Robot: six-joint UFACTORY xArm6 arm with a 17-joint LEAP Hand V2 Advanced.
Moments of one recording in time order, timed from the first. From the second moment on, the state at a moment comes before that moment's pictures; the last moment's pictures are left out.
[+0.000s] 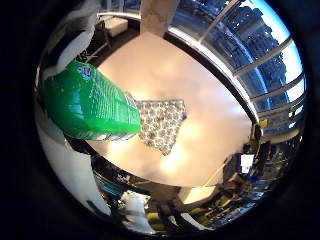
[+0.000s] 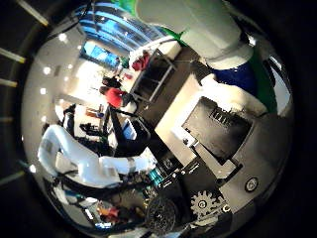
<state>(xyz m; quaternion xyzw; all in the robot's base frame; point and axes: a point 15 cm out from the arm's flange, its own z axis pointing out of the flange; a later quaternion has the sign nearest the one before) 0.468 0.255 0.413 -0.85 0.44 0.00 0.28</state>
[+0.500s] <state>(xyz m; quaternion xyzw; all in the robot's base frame) 0.450 0.337 0.364 -0.82 0.39 0.05 0.41</state>
